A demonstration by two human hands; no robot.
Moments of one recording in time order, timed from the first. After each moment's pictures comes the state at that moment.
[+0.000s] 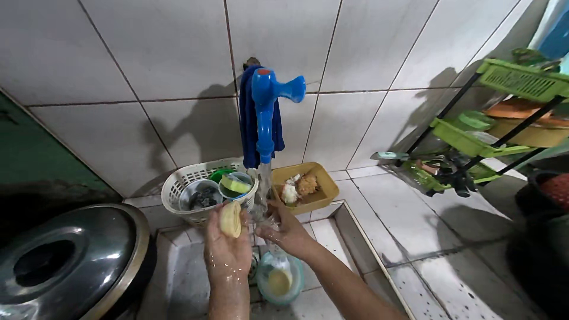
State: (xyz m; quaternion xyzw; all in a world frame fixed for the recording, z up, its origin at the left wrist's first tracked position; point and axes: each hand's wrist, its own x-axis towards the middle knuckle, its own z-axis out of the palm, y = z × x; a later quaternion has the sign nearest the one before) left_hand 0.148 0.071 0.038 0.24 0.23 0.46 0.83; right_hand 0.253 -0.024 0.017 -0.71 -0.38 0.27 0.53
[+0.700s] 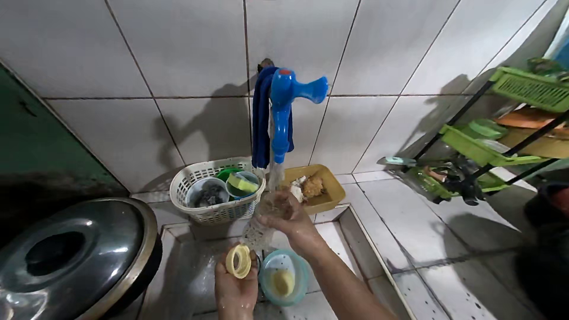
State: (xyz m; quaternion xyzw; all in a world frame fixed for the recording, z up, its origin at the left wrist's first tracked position) left_hand 0.113 0.054 -0.020 0.05 0.38 0.39 0.84; right_hand 0.243 -0.011 0.033 -0.65 -0.31 0.25 0.65
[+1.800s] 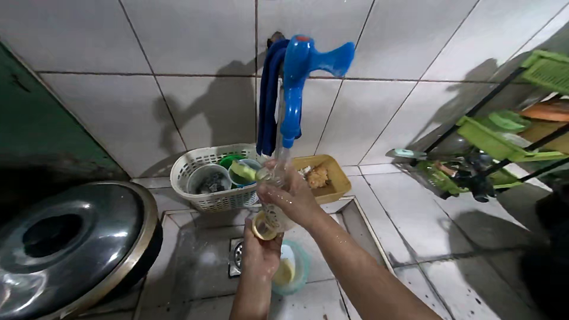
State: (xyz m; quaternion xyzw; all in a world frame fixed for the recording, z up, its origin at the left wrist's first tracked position) left_hand 0.160 0.046 -0.007 0.11 0.37 0.27 0.88; right_hand 0.259 0.010 0.068 -0.65 -0.42 0.22 0.60
